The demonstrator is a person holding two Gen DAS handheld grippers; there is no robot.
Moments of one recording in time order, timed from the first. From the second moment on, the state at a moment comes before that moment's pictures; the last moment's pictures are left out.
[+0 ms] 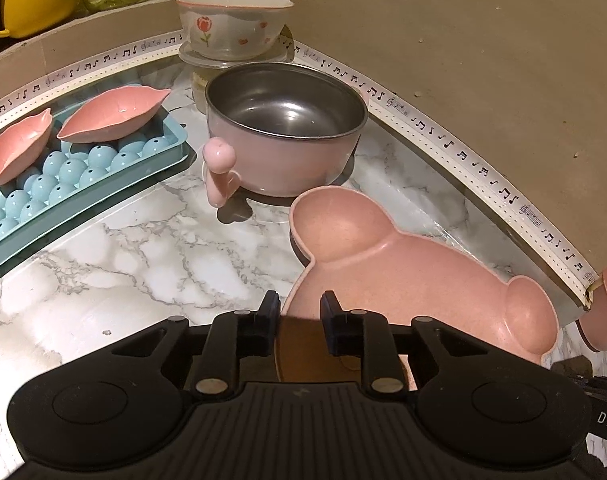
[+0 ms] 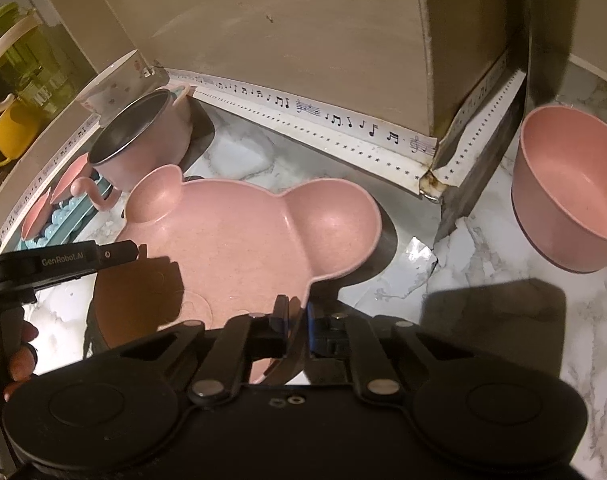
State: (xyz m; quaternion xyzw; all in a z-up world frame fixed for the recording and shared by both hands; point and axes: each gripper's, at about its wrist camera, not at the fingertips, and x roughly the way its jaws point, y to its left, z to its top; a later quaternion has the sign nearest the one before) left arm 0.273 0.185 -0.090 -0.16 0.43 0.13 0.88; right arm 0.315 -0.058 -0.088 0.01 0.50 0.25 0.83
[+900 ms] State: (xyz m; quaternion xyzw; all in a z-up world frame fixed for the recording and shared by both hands) left arm 0.183 0.175 -0.035 -0.17 0.41 0.12 0.89; right arm 0.255 -0.068 -0.047 -0.01 0.47 0.30 0.83
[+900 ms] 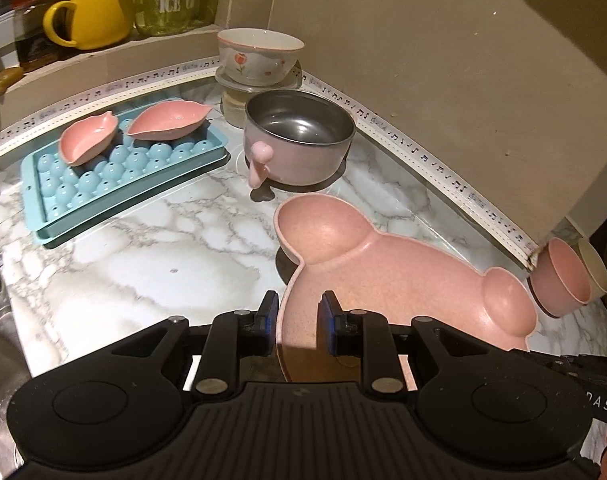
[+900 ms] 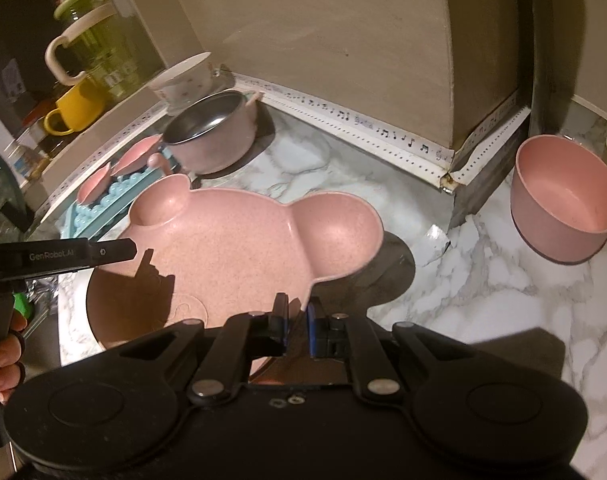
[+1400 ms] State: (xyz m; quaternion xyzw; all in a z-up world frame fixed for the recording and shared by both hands) left arm 0.106 0.180 -0.023 -0.18 0.40 0.13 0.89; right arm 0.199 -0.067 -0.029 -0.02 0.45 0.33 0.83
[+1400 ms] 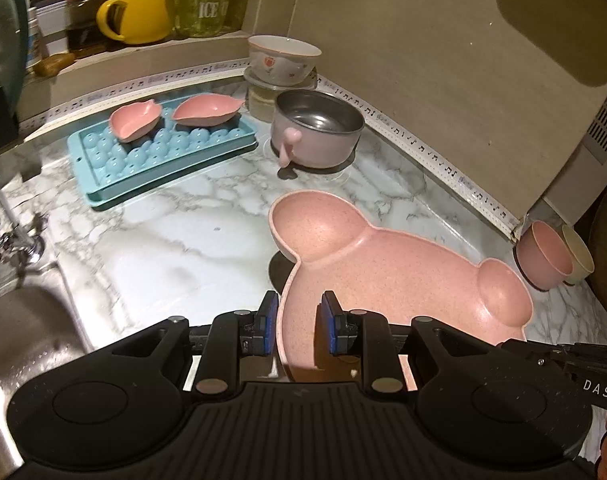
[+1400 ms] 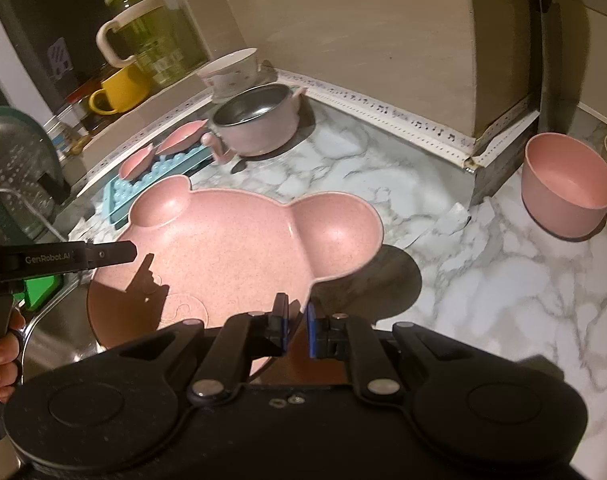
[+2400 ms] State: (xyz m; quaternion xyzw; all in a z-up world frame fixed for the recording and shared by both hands) left arm 0.037 0.181 -0.058 -0.19 0.43 0.12 0.87; right arm 0.138 -0.068 -0.048 -0.03 0.48 0.34 0.81
